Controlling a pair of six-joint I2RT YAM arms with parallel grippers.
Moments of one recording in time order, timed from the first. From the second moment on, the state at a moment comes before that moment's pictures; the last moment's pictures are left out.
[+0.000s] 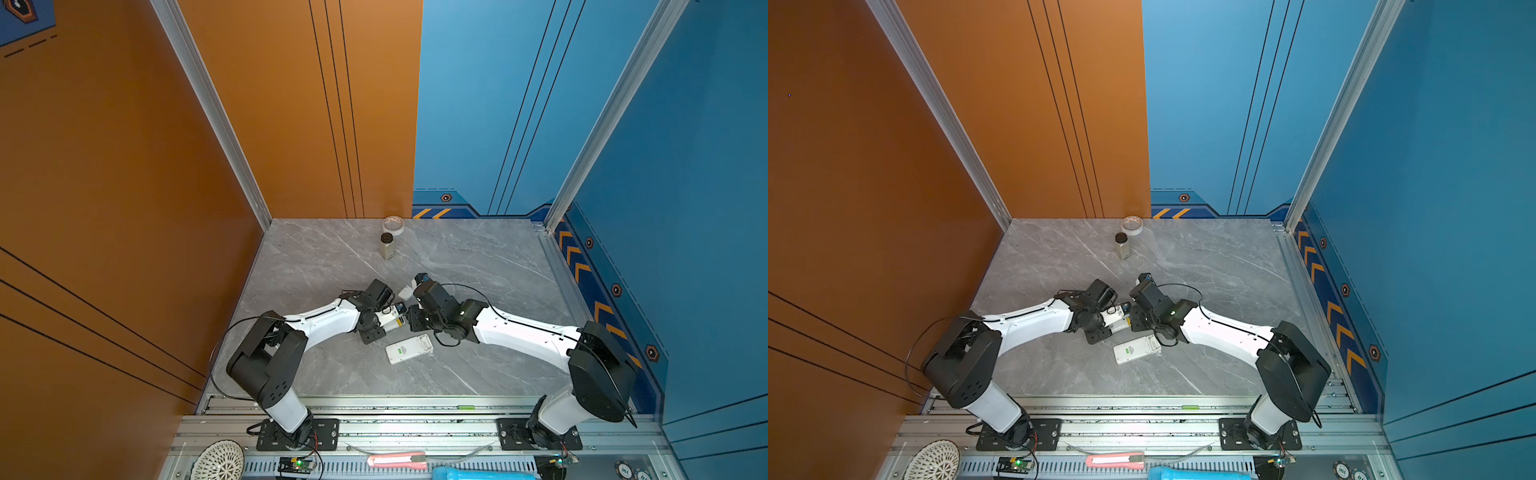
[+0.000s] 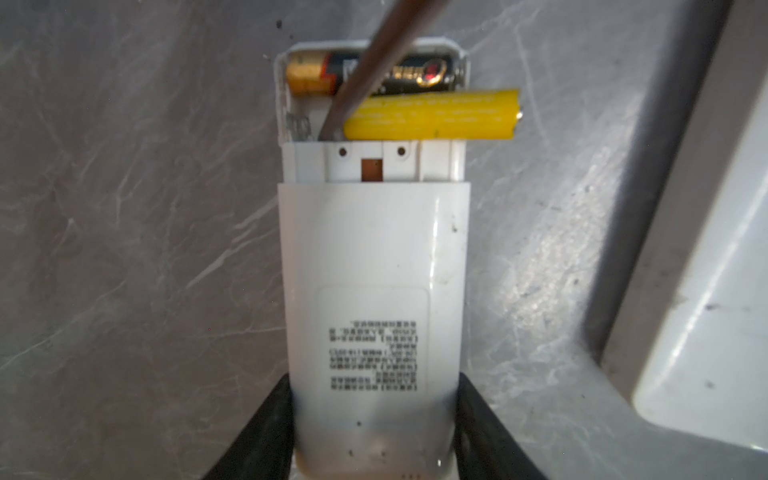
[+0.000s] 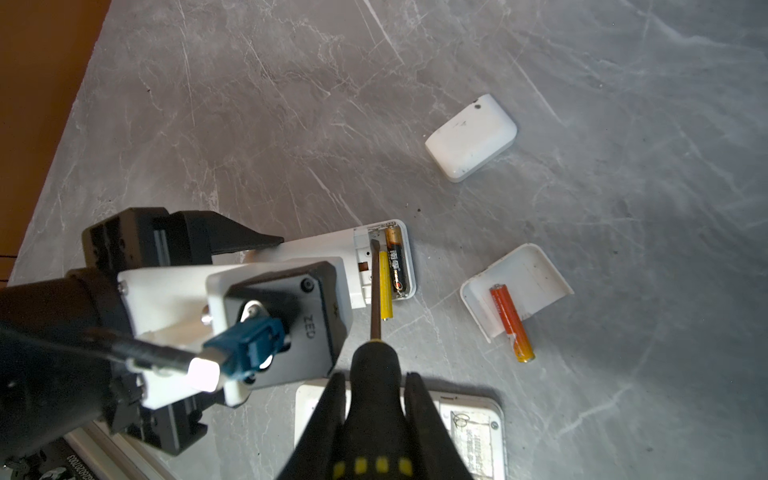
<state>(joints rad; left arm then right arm) -0.61 1.63 0.94 -0.56 -0.11 0.53 0.88 1.58 1.06 -0.34 0.06 0.62</state>
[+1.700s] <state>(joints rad) -0.59 1.64 0.94 -0.53 -0.11 0.52 0.88 1.53 1.10 -0.54 0.09 0.62</state>
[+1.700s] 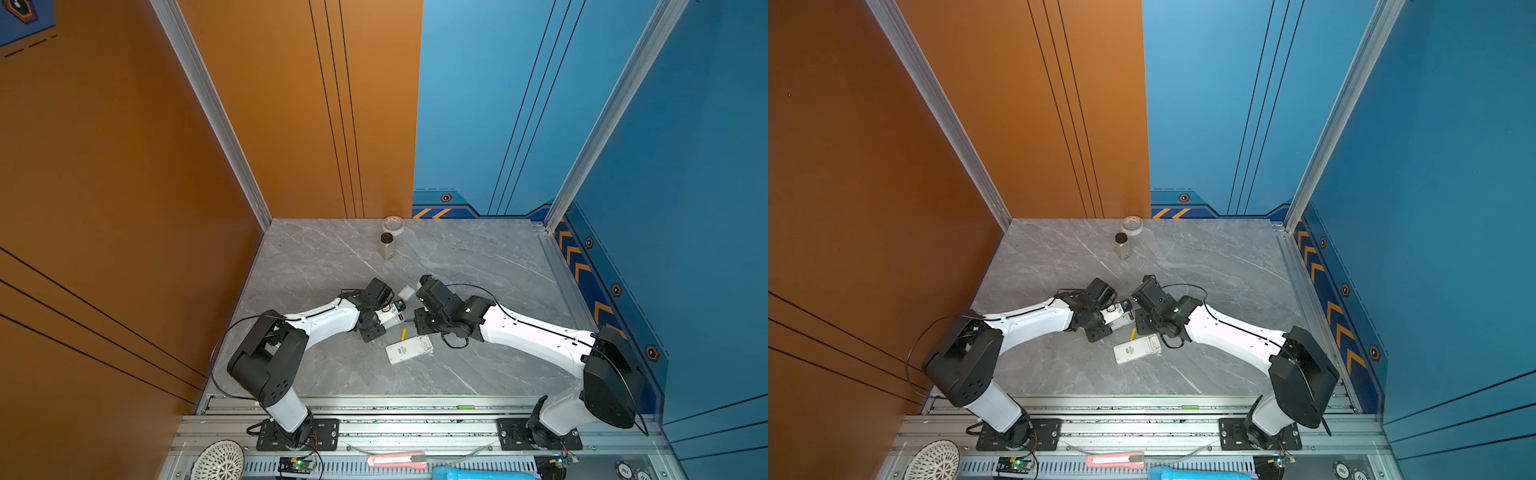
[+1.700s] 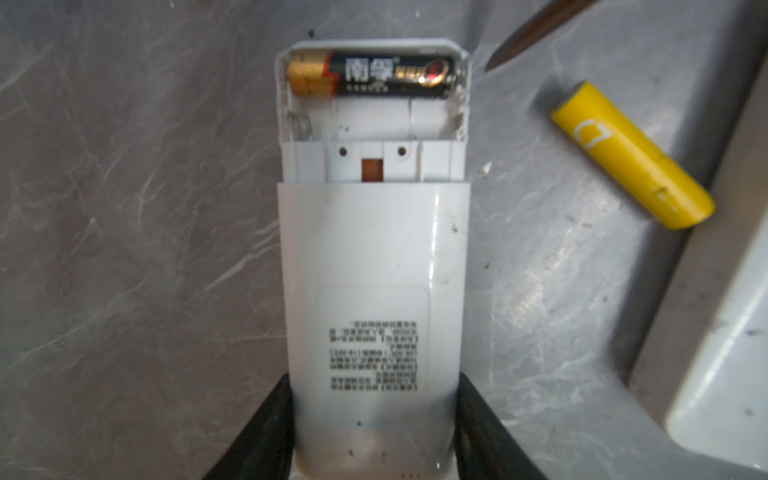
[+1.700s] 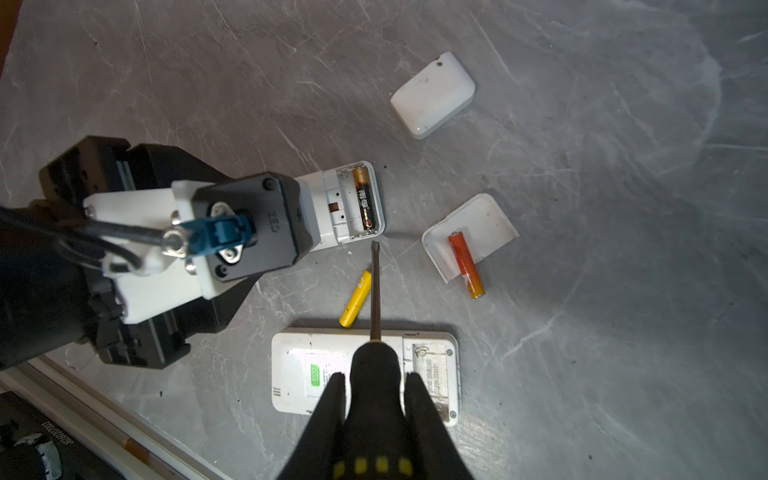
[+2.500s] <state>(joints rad) -0.59 1.65 0.94 -0.53 -0.10 0.52 0.88 1.57 1.11 -0.50 0.08 0.62</state>
